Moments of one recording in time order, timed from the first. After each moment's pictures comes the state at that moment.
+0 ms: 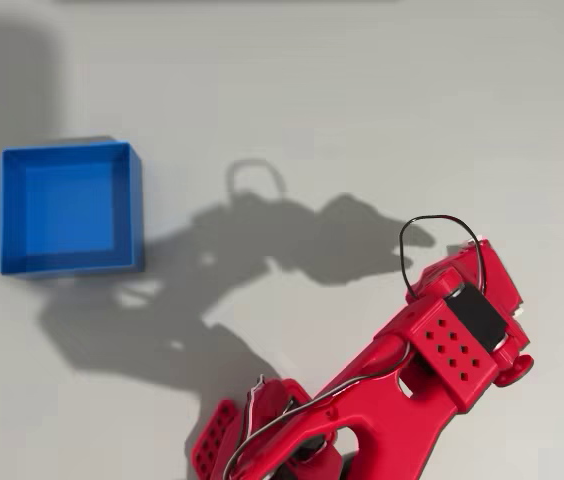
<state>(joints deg) 54.6 116.5 135.2 41.9 14.7</state>
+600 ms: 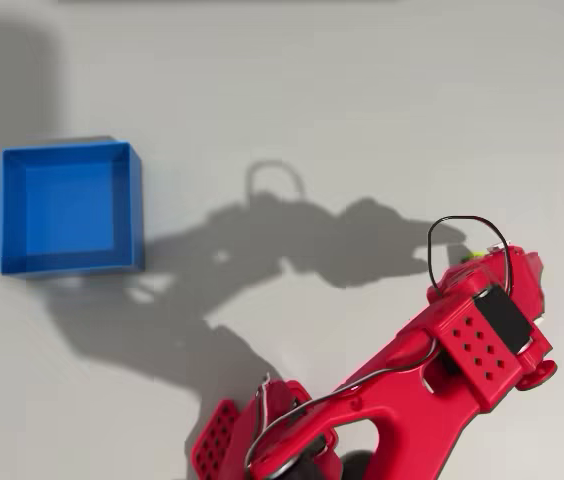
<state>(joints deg) 57.7 110.0 130.7 41.7 16.9</state>
